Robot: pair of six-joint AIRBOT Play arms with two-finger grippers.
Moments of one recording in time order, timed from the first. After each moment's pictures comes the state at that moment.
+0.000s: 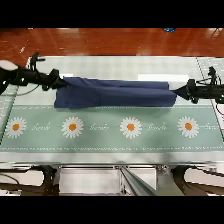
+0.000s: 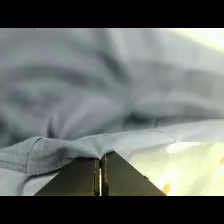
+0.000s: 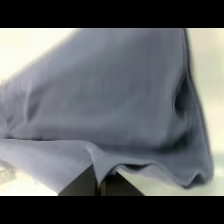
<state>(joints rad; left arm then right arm) 0.17 -1.59 1.30 0.75 -1.15 -1.34 -0.46 -1.44 1.02 -0.62 1.18 1.18</state>
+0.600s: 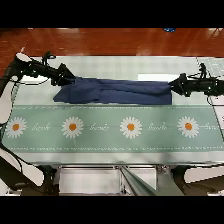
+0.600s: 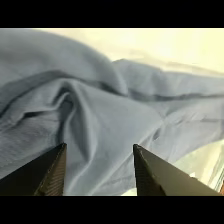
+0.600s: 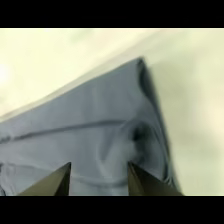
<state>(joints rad) 0.16 -1.95 1.66 0.76 -1.30 -1.44 -0.39 -1.69 1.20 -0.59 1.04 1.21</state>
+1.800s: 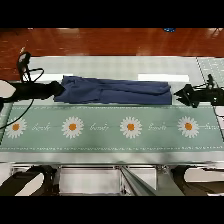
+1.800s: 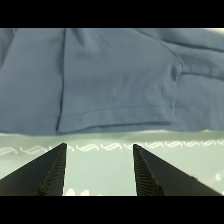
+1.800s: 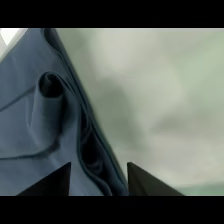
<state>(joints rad) -0.02 -1.03 0.85 1.13 -0.82 -1.48 -0.44 -1.57 1.02 -0.74 0.98 1.28</state>
